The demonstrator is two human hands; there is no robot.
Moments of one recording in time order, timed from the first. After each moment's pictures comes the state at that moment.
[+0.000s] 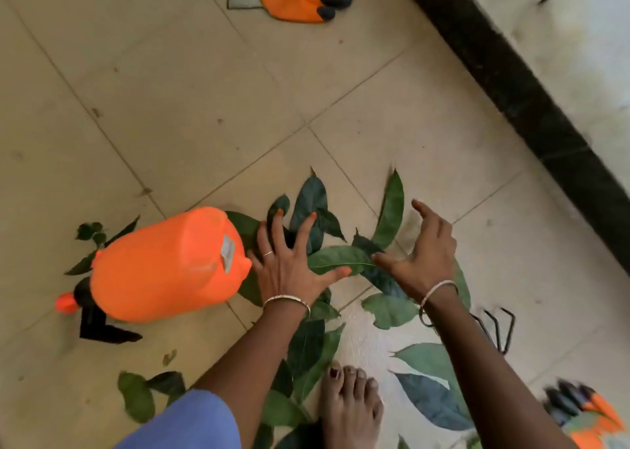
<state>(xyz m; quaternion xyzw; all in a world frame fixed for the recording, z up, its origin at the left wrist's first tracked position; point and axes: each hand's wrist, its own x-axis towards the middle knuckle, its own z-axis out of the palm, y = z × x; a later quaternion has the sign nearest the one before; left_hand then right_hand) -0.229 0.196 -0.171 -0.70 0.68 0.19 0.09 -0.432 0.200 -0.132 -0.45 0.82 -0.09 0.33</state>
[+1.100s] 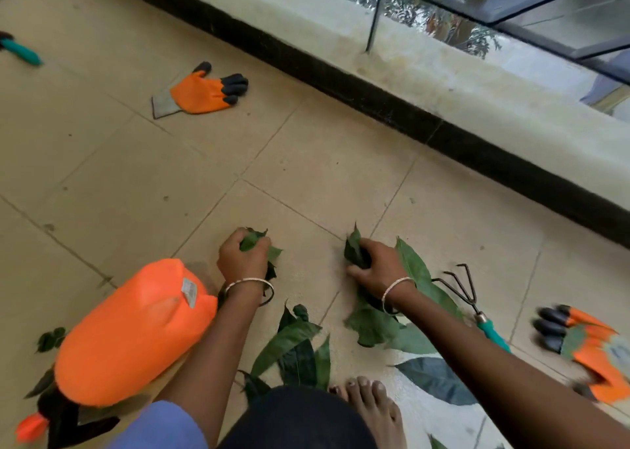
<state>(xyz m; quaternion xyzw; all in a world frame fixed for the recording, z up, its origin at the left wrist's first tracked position) -0.238 0.143 -0.165 -0.70 0.48 0.42 -0.31 -0.434 0.252 -0.155 -0.45 0.81 -0.20 0.33</state>
